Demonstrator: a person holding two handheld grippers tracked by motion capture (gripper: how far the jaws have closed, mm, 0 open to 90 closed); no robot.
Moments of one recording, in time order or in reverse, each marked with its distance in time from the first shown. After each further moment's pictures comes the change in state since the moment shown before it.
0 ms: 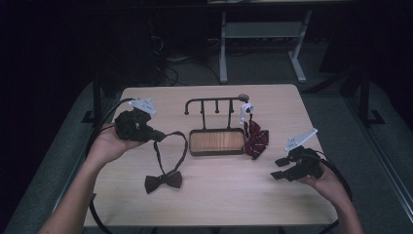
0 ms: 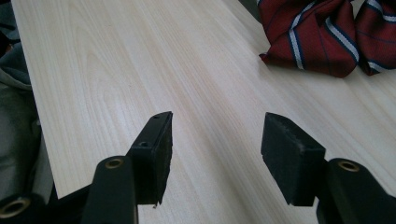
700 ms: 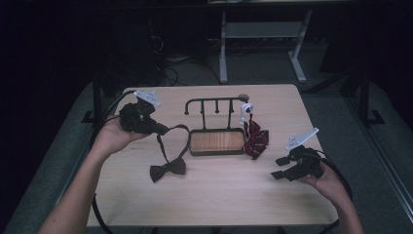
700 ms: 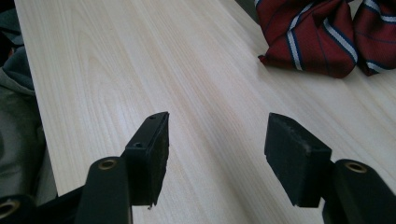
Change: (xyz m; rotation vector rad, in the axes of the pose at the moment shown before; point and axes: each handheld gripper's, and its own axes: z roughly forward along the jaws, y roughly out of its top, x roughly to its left) left arm 0.012 0.017 0.002 0.014 -0.005 0.001; right arm -0.003 -0.001 0.000 -0.013 0.013 0.009
